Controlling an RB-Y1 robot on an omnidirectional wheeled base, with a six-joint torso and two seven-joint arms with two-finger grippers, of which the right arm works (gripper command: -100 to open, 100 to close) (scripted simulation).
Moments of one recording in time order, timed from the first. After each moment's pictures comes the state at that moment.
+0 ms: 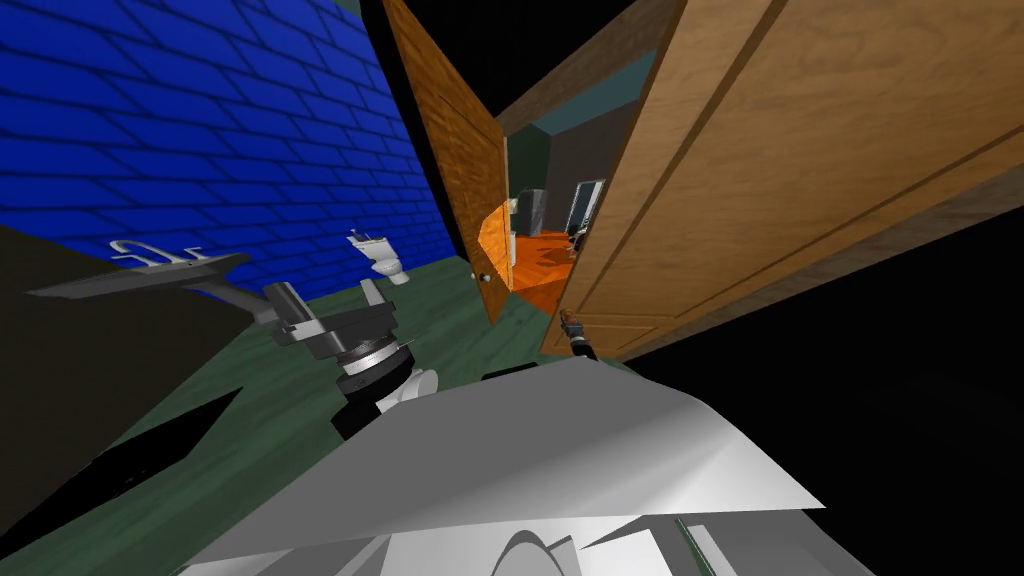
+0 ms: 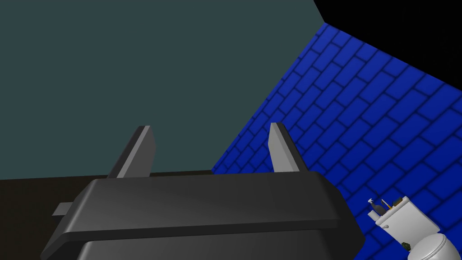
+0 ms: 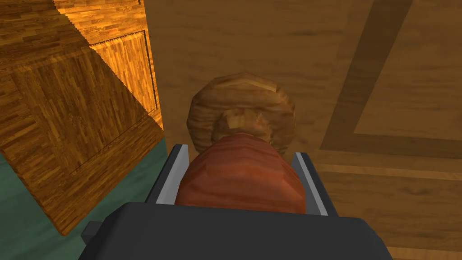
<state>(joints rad) 0.10 -0.39 0.22 -0.78 -0.60 -0.87 -1.56</state>
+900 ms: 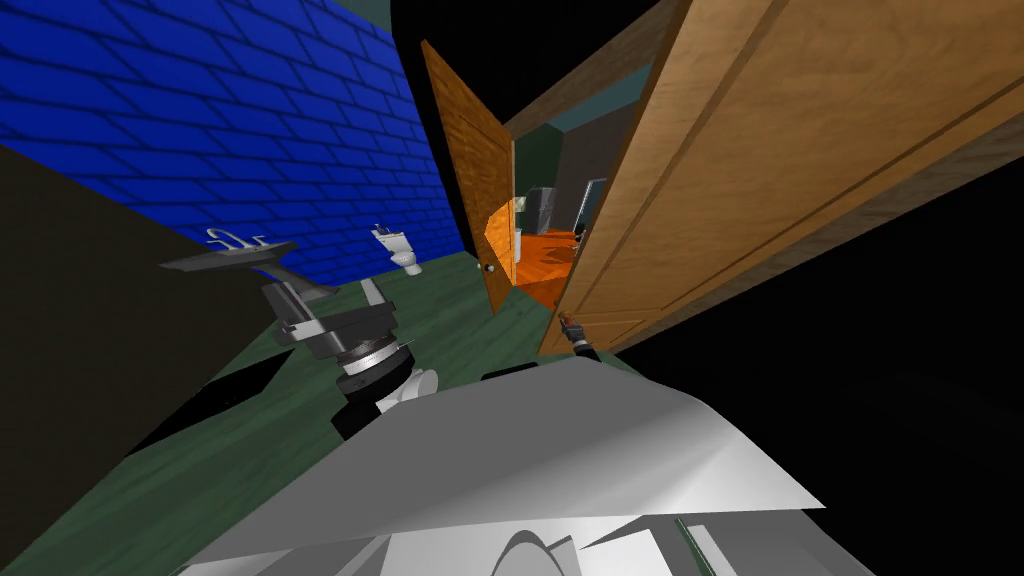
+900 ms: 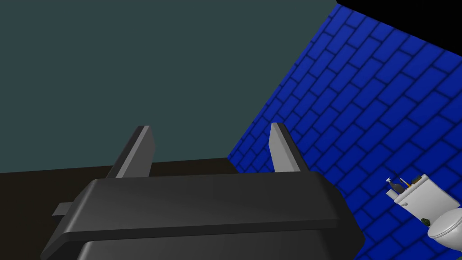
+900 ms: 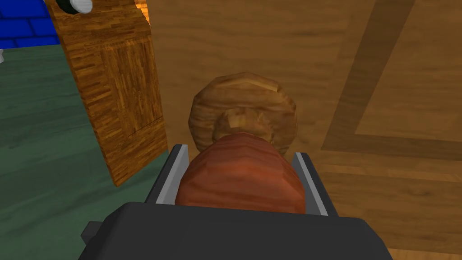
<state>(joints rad) 0.14 -0.46 0.31 -0.80 -0.55 -0.93 -1.66</state>
